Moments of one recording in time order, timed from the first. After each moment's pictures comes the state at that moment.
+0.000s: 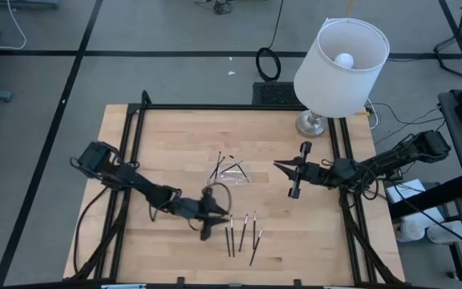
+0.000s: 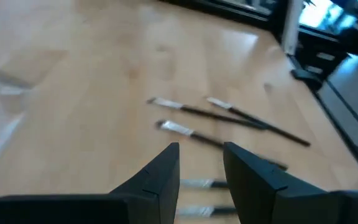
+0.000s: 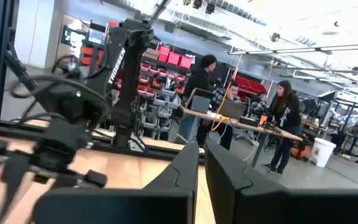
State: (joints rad) left arm -0.41 1.79 0.65 0.73 -0.24 -0.40; right arm 0.25 1.00 0.29 0.94 0.47 -0.36
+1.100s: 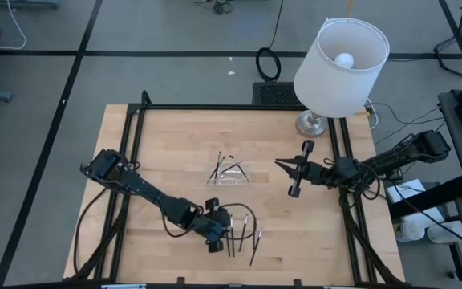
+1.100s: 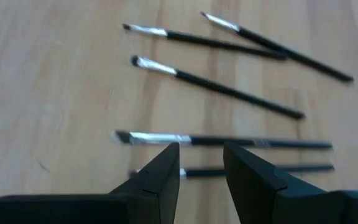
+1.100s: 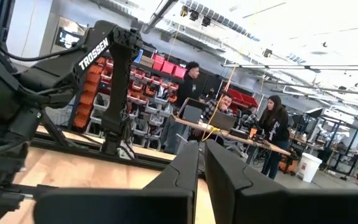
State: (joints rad) left arm -0.47 1.91 1.10 -0.07 -0.27 -0.51; right arm 0.24 1.00 0.29 1.00 0.47 -0.45
